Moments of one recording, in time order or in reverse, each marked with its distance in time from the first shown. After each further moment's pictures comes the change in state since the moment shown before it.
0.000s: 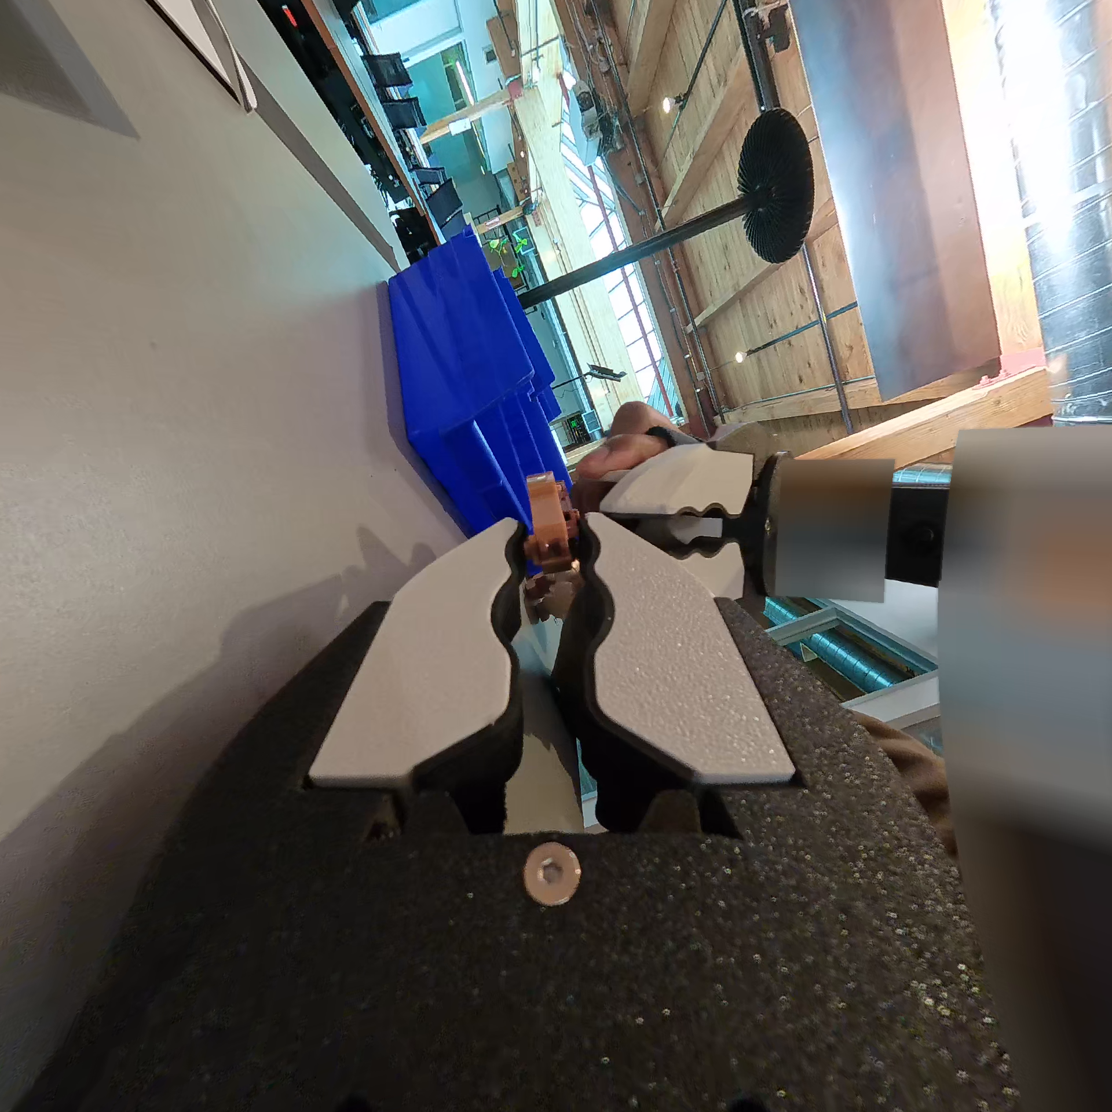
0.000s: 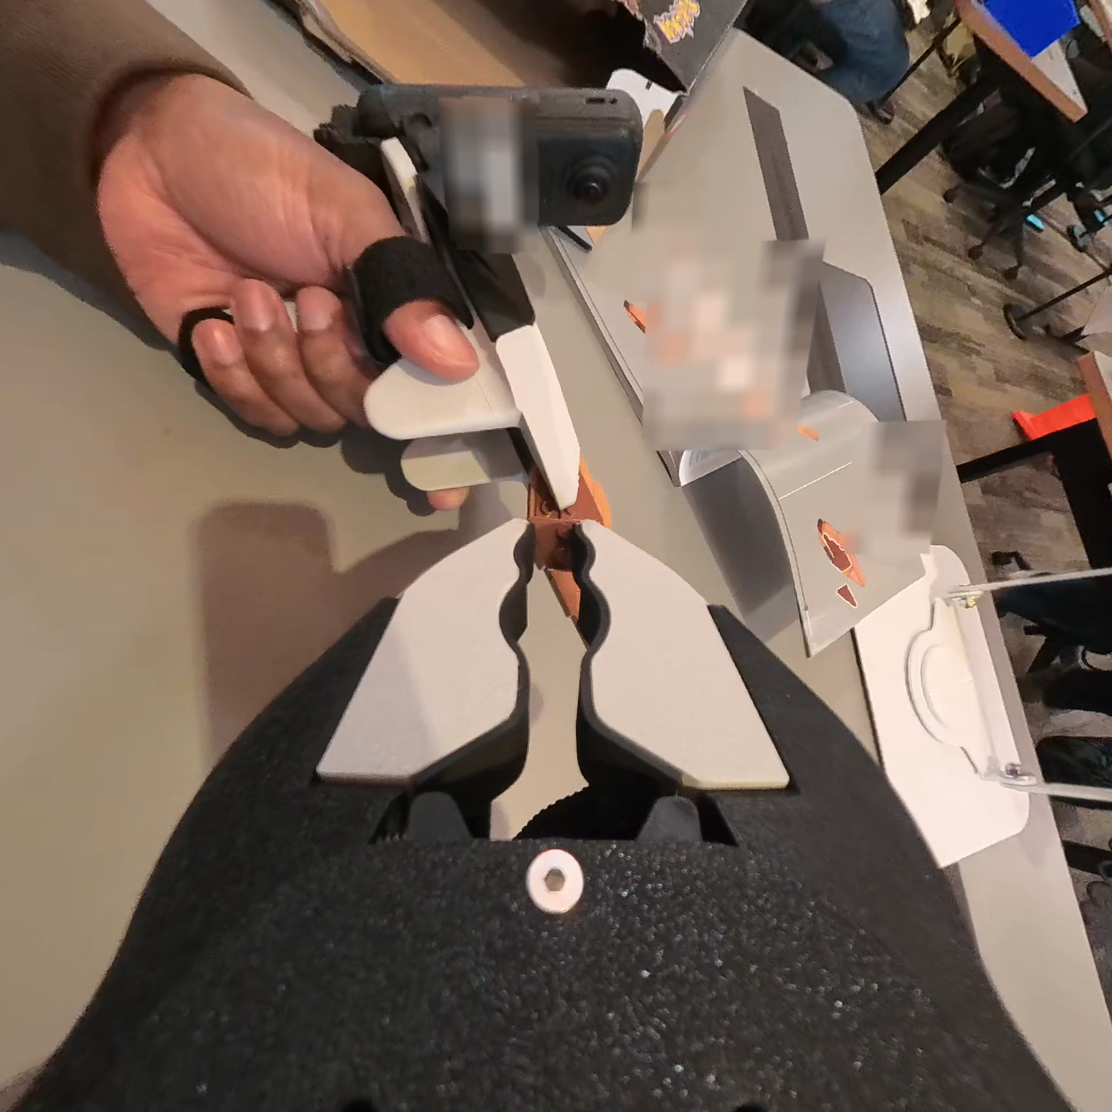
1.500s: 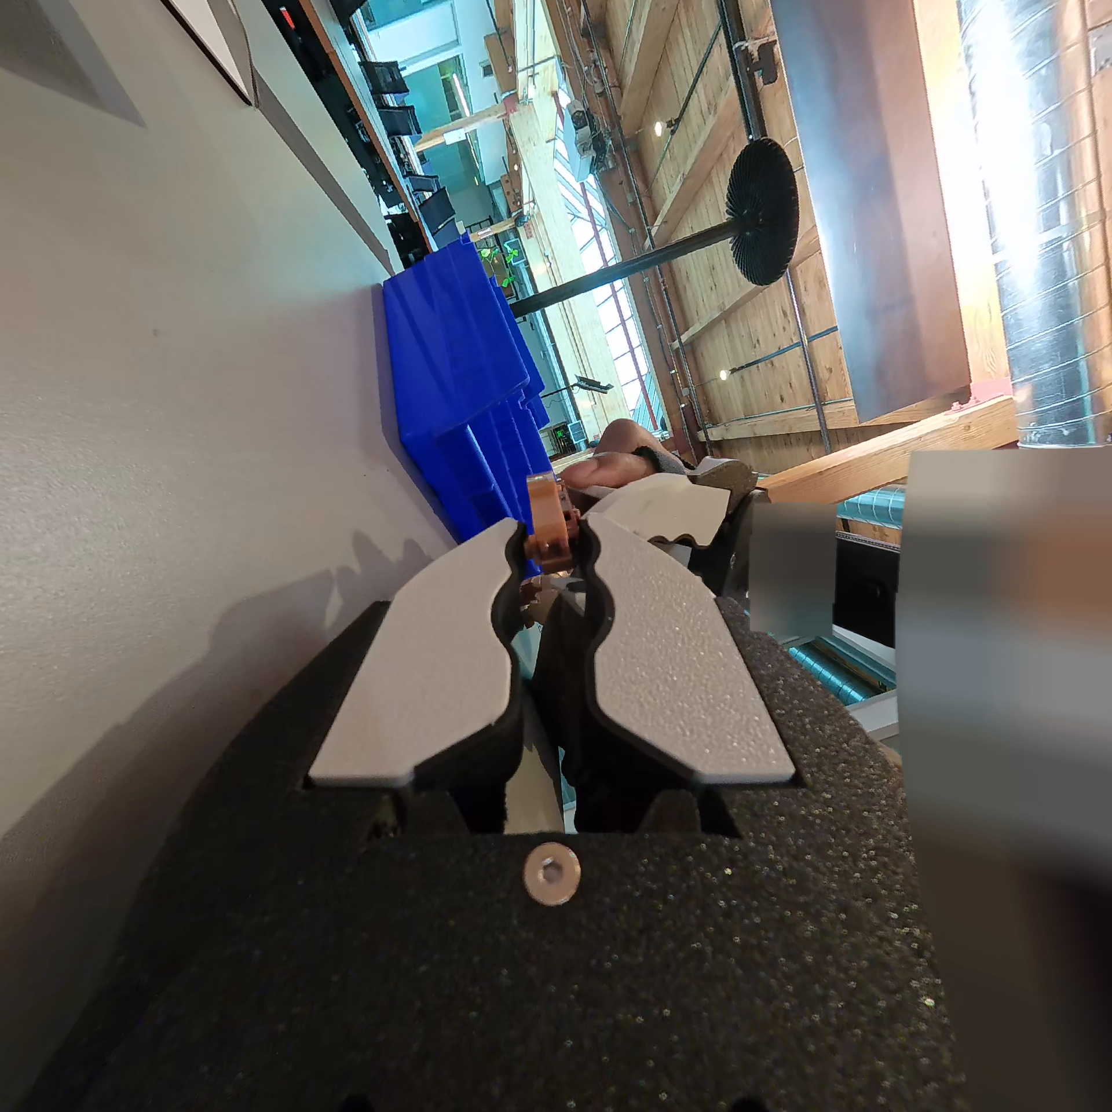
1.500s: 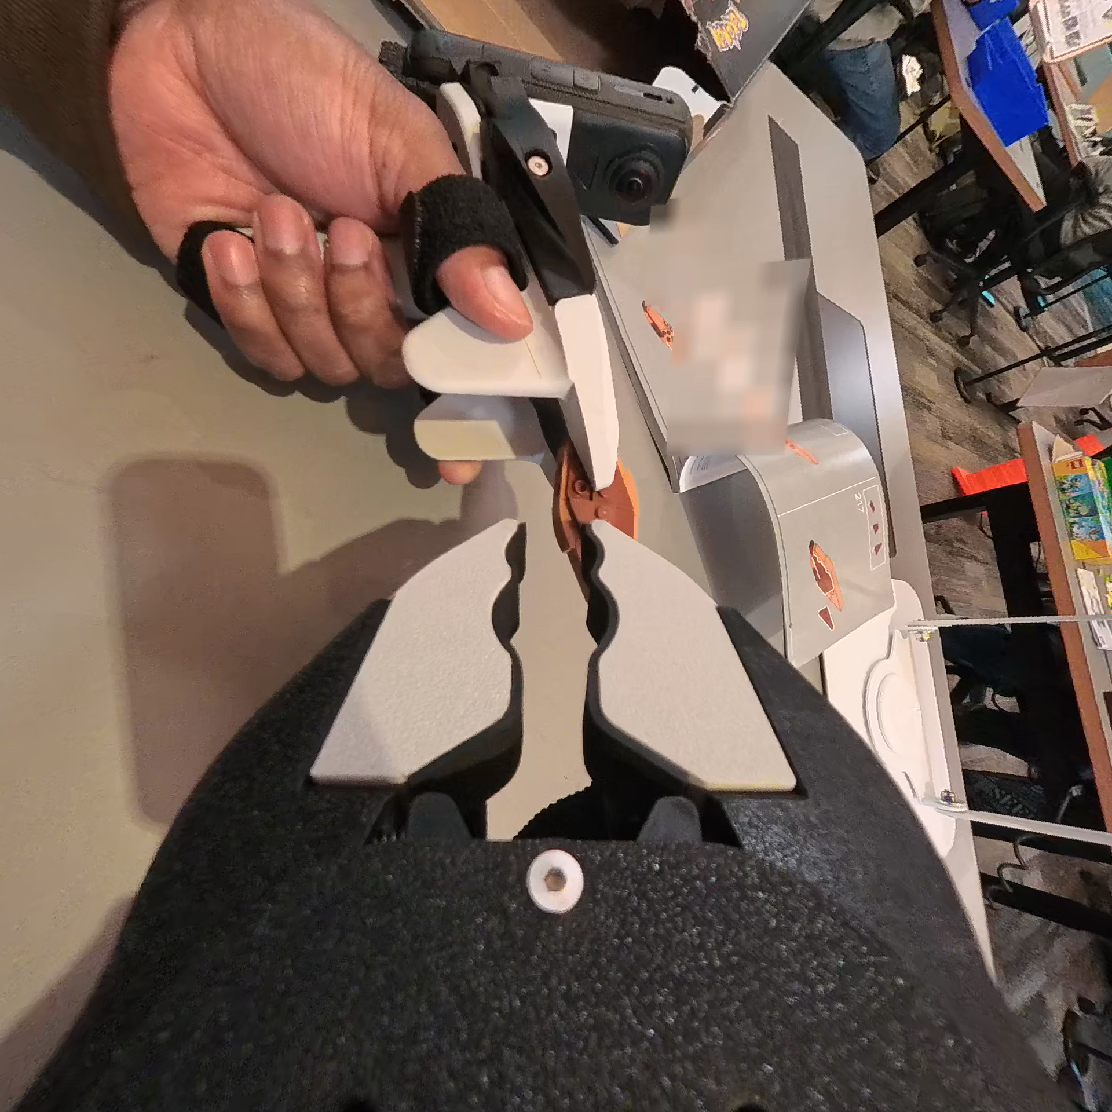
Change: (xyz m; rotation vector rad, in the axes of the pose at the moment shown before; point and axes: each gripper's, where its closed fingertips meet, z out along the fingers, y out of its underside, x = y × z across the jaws) left arm 0.000 -0.002 0.000 0.019 0.017 -0.043; right arm -0.006 0.006 0.008 0.003 0.014 -0.142
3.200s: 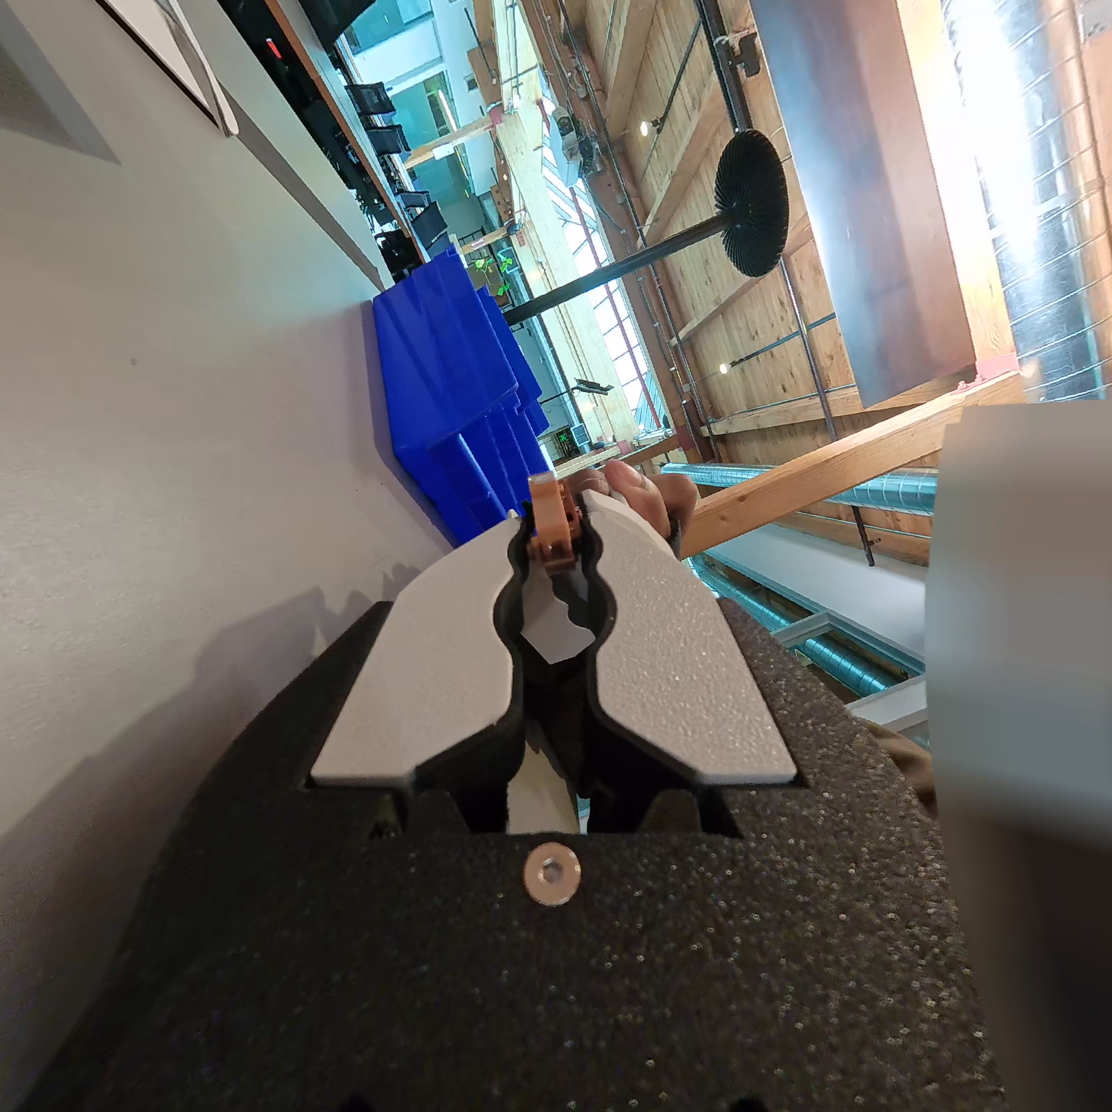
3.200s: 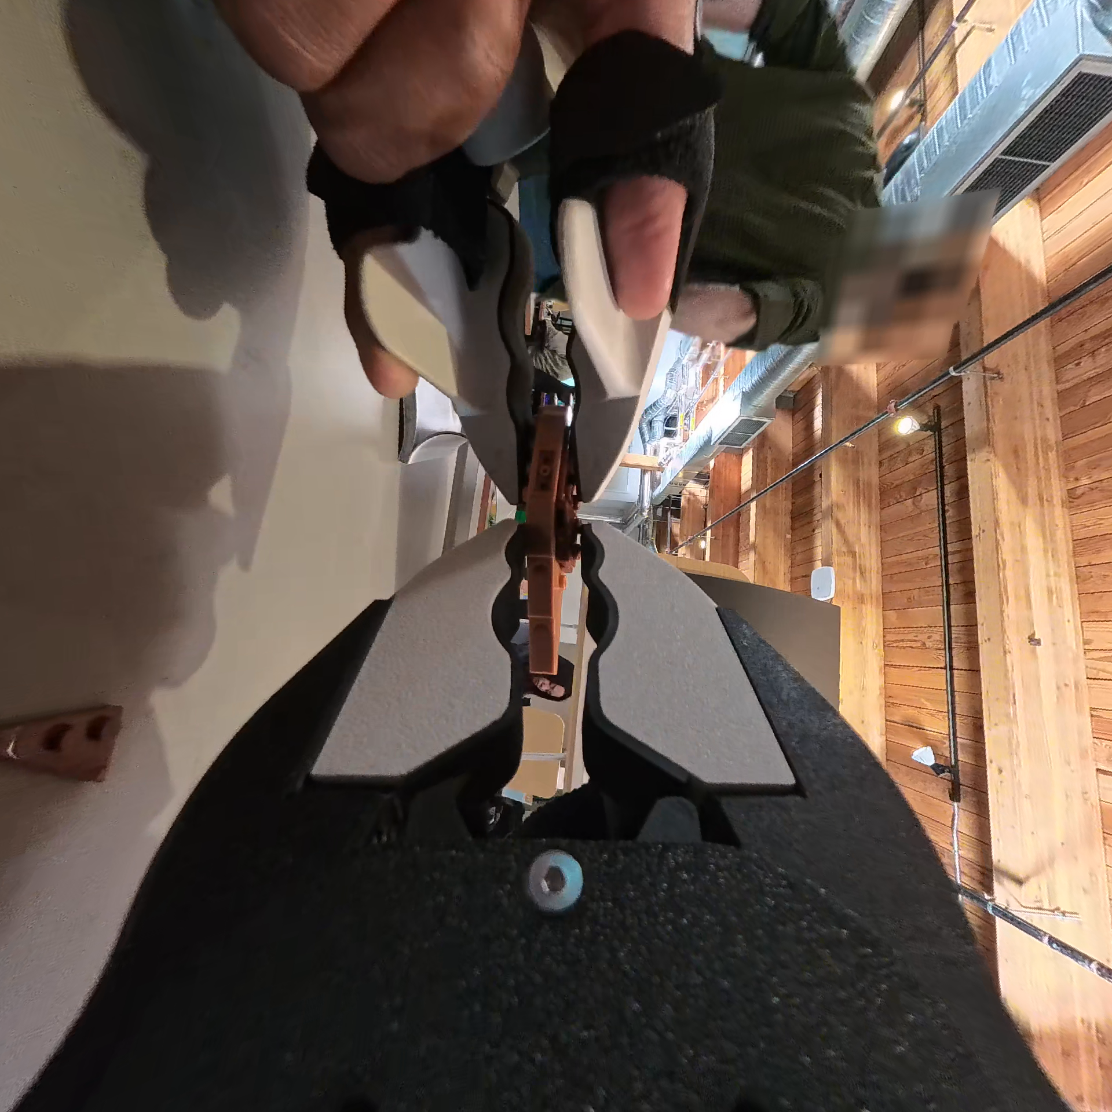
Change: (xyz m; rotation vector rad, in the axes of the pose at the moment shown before) left arm 0.006 0.000 0.001 0.008 0.012 0.058; right arm 0.032 0.007 0.015 -0.089 0.712 -0.832
